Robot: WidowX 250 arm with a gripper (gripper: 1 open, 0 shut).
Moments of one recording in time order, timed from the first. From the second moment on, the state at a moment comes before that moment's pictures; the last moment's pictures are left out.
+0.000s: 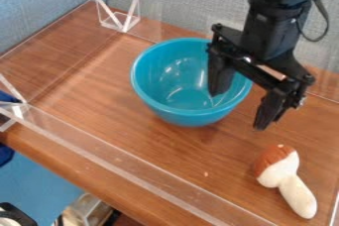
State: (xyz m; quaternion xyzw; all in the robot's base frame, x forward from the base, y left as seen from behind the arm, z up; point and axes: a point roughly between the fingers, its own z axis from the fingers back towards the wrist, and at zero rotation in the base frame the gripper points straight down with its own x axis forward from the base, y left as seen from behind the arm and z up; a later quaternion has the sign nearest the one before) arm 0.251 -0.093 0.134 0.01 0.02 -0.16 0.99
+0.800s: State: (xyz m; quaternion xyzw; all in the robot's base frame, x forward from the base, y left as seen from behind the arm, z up) arm 0.247 -0.096 0.132 0.01 0.01 -0.16 0.99
